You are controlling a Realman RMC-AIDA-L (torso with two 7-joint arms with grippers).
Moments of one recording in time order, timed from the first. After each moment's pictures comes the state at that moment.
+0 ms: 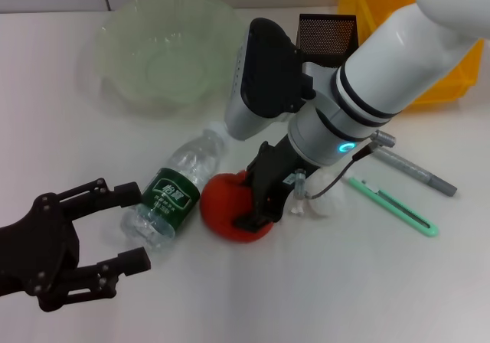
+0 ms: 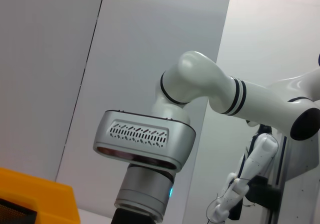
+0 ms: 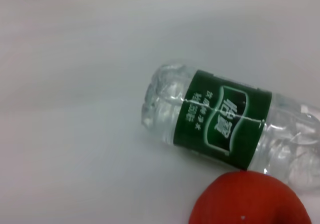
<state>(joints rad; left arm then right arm) -0.22 -1.97 0.95 0.52 1.56 1.99 -1.09 0.87 2.09 -1.79 -1.00 -2.24 -1.27 2.25</state>
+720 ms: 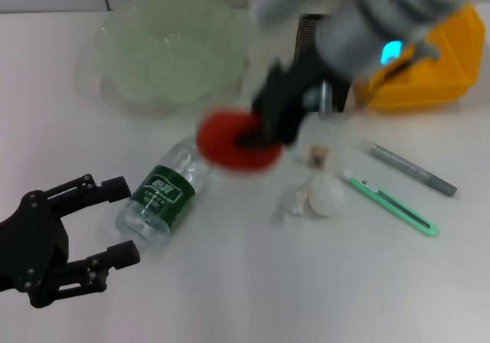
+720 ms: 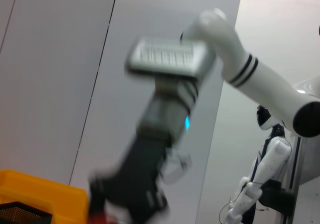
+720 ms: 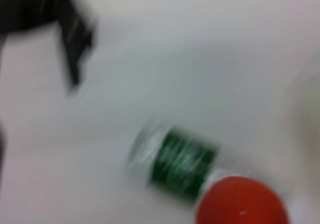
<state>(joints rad) -0.21 -1.97 0.92 0.52 1.56 1.99 -1.09 0.92 2.08 -1.45 -1.28 -2.33 -1.59 2.26</state>
